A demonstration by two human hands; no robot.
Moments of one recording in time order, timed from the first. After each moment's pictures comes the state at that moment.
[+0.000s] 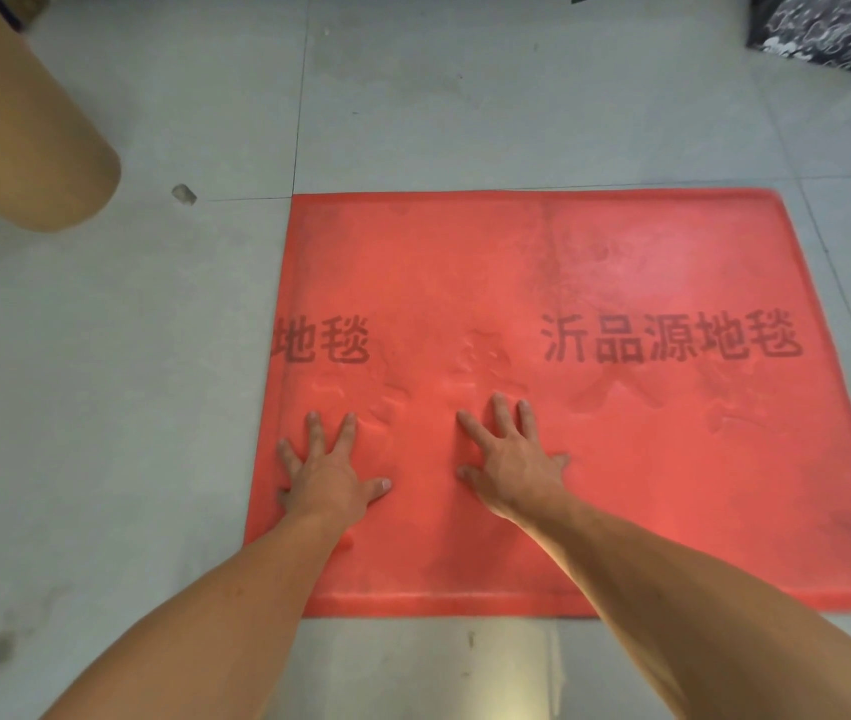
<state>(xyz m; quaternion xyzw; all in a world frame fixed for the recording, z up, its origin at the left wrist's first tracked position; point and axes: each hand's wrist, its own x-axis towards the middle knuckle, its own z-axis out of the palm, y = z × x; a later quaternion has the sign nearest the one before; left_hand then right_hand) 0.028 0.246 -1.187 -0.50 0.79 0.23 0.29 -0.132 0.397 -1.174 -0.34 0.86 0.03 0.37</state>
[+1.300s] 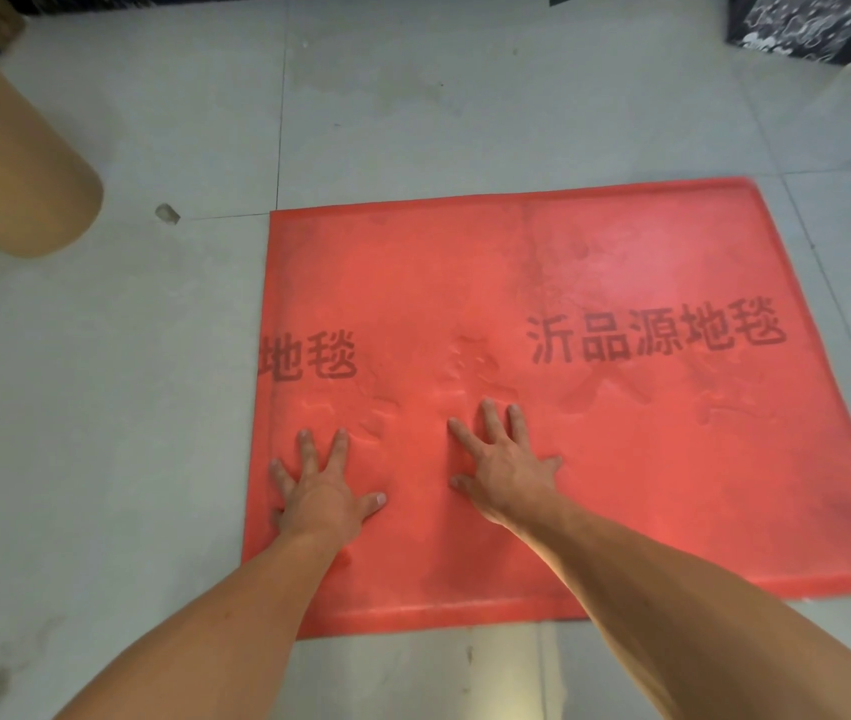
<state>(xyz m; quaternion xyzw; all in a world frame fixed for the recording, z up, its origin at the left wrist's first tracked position) 0.023 0.248 -1.183 -0.49 0.79 0.22 0.30 -0.140 0.392 -1.178 -0.34 0.86 0.04 0.38</state>
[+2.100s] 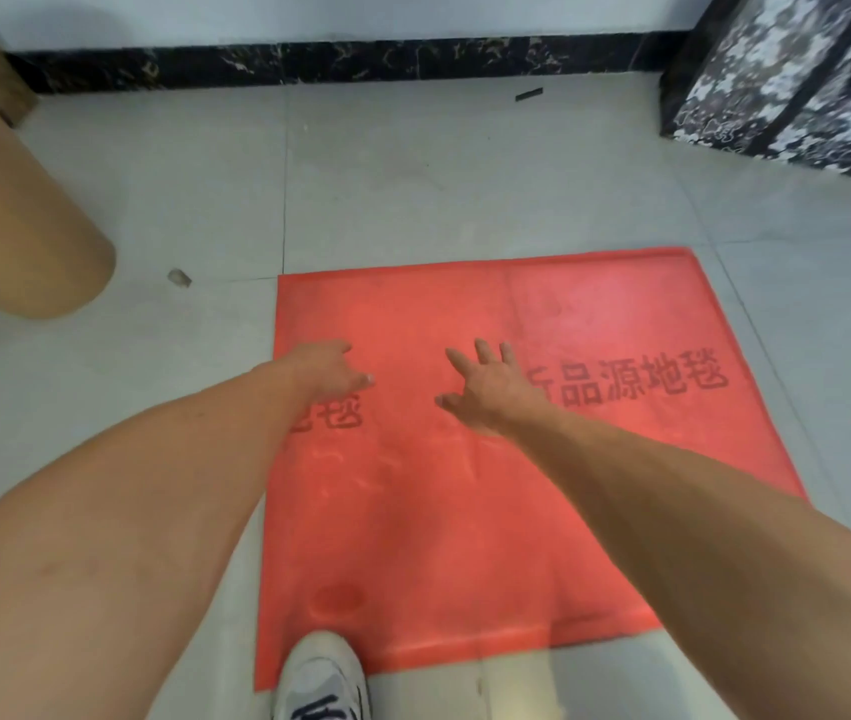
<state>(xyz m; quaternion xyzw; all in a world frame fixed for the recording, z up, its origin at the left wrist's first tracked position) -0.099 0.115 -1.050 -0.33 0.88 0.21 0.28 -0.223 0.292 -1.116 -0.35 0.89 0.05 0.30</state>
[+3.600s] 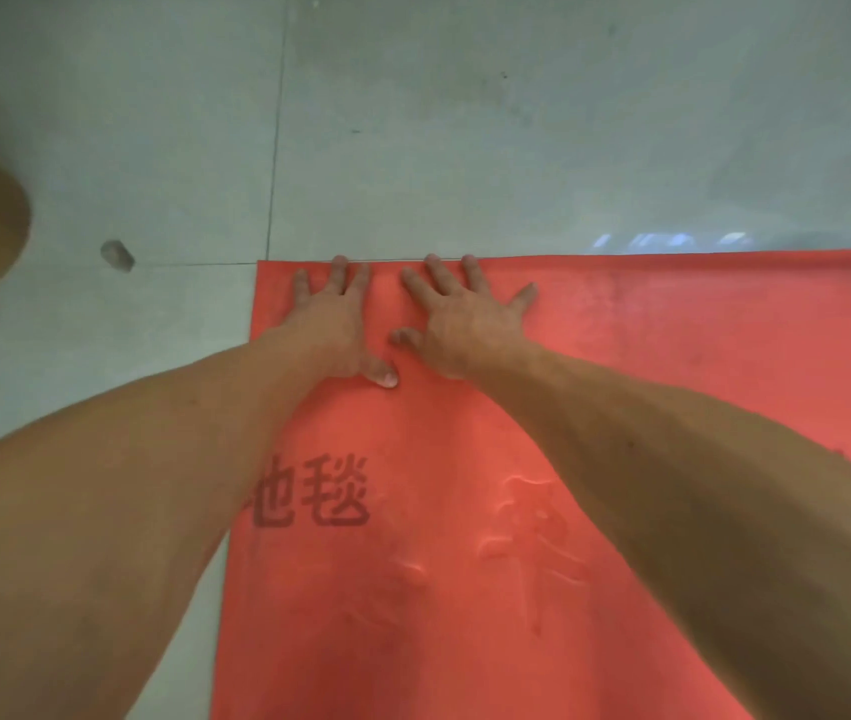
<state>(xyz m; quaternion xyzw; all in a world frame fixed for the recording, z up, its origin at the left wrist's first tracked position) -0.214 -0.008 -1.200 -0.34 0.87 0.14 0.32 -0.320 0.118 -1.197 -0.45 0.85 0.01 0.26</state>
